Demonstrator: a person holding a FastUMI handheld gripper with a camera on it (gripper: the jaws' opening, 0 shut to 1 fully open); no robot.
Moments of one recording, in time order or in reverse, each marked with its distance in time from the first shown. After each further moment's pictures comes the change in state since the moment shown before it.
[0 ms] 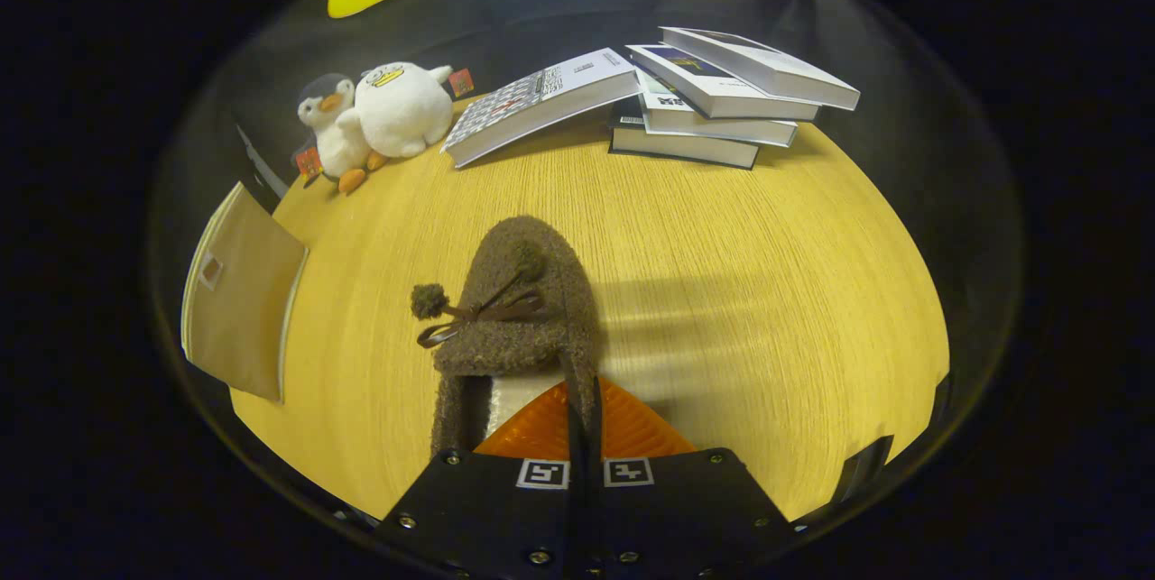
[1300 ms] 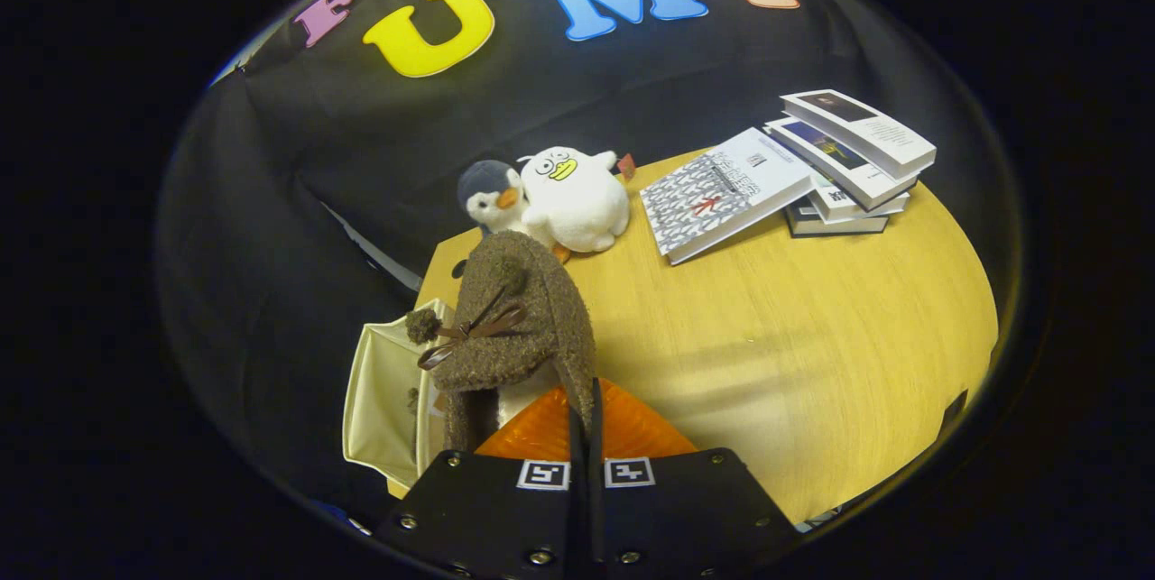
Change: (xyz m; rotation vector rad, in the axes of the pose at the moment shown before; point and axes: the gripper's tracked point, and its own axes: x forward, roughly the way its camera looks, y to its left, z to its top) arm -0.087 0.251 0.085 0.062 -0.138 0.269
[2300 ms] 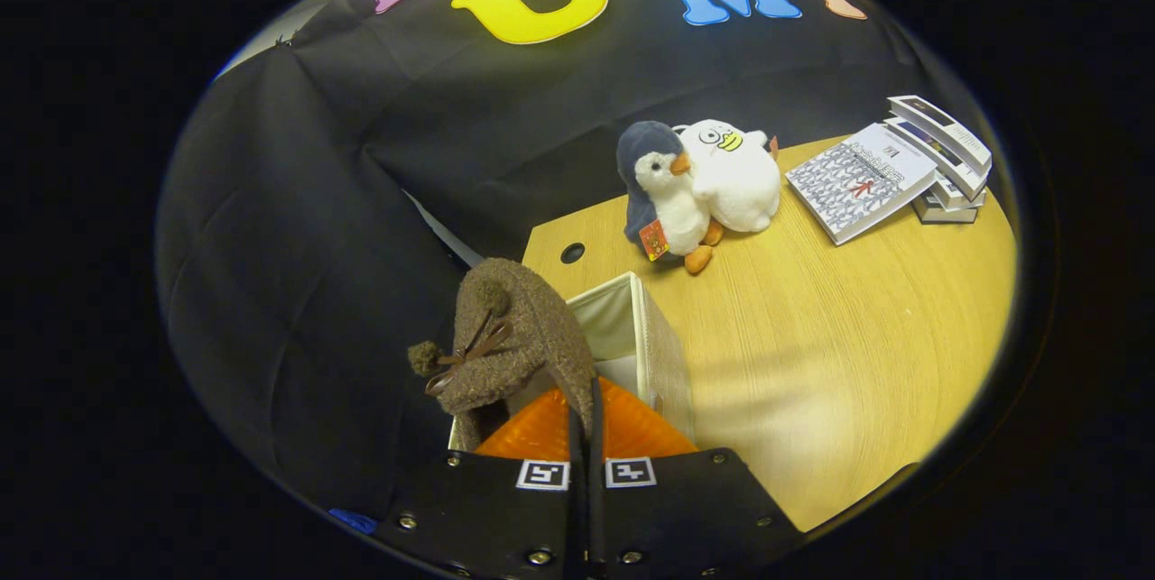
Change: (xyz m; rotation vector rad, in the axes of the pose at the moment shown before) arm 0.054 0.167 -0.037 -0.024 -0.015 0.130
